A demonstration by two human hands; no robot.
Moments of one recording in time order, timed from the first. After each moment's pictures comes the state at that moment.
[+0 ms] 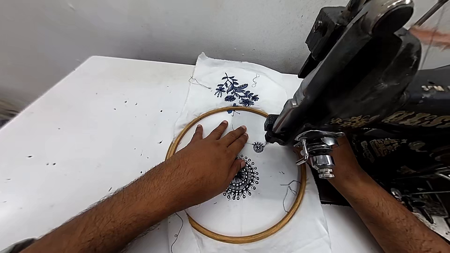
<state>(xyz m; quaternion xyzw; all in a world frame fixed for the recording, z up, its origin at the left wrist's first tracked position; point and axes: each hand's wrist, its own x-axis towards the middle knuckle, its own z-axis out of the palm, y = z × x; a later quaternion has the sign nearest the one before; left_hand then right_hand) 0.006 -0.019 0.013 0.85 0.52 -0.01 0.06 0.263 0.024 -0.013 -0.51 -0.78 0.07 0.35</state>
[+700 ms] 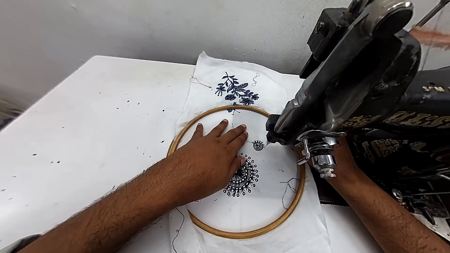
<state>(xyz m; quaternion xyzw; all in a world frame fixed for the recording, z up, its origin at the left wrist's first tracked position) 0.004 -0.015 0.016 0.85 0.53 -0.02 0.07 0.261 0.027 -0.018 -0.50 -0.79 0.04 0.35</state>
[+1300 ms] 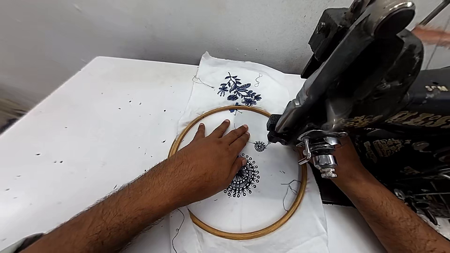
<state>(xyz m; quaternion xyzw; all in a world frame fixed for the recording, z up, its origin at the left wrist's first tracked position) 0.004 -0.016 0.015 0.85 0.52 -0.02 0.07 0.263 0.024 -0.012 -0.51 -0.76 0.13 0.37</state>
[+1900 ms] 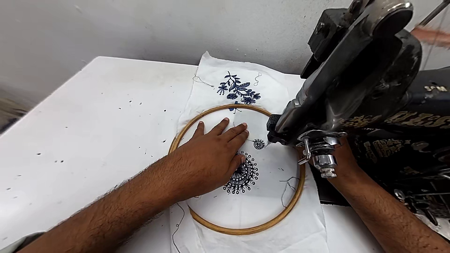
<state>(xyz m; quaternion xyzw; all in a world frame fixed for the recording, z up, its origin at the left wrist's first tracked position) 0.002 -0.012 0.015 0.85 0.52 -0.02 0.08 0.261 0.023 -0.015 -0.53 -0.76 0.11 0.35</state>
